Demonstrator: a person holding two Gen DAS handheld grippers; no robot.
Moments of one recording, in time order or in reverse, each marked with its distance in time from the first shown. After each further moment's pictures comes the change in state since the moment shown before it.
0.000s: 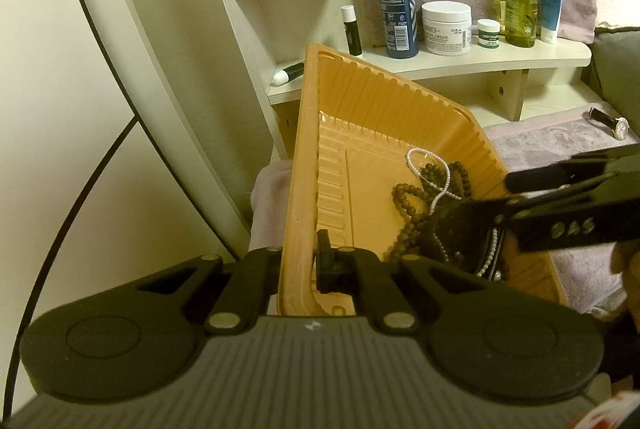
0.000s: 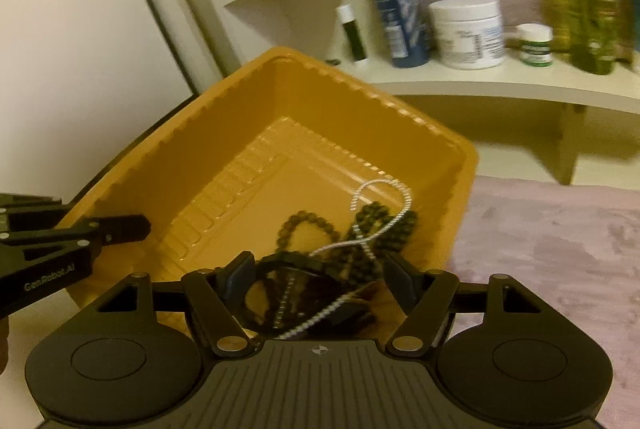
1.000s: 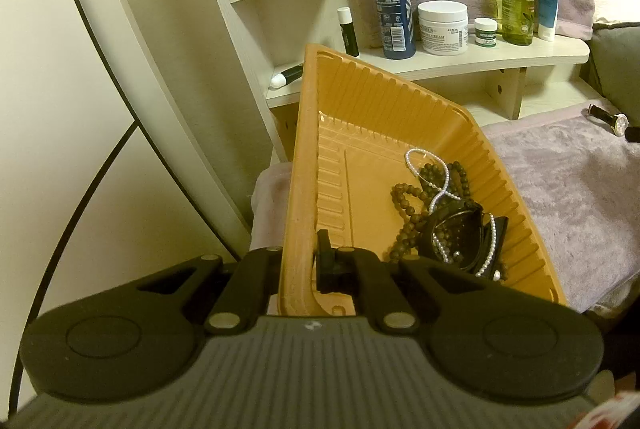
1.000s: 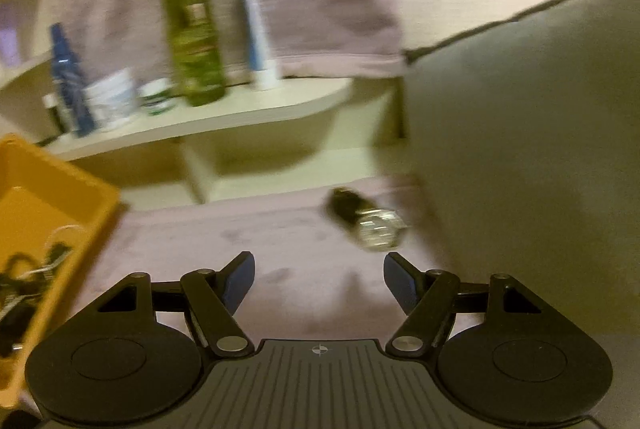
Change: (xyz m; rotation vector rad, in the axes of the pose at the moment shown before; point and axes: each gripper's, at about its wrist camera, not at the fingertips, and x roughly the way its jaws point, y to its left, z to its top) left arm -0.002 -0.003 0.001 0.011 -0.001 0.005; right arm -0.116 -0.164 -0.038 0.155 -0.172 -0.586
